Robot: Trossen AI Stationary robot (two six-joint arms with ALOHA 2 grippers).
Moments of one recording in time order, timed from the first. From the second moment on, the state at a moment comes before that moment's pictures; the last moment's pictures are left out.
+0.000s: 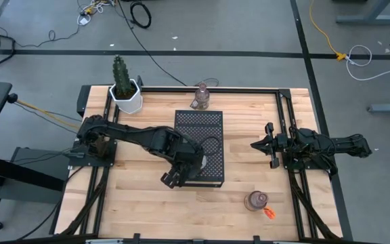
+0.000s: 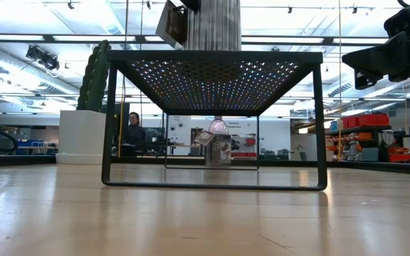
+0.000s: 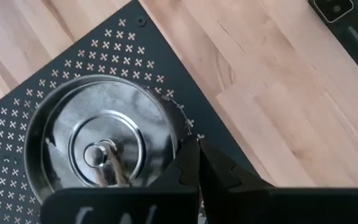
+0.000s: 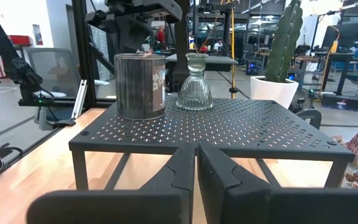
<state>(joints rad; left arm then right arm) -0.24 1.86 1.90 -1.17 0.03 0.38 0.05 0.00 0.02 0.01 0.00 -0.04</state>
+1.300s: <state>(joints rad) -0.11 1.87 1.90 -0.93 -0.12 0.38 0.05 0.00 0.02 0.01 0.00 -0.04</state>
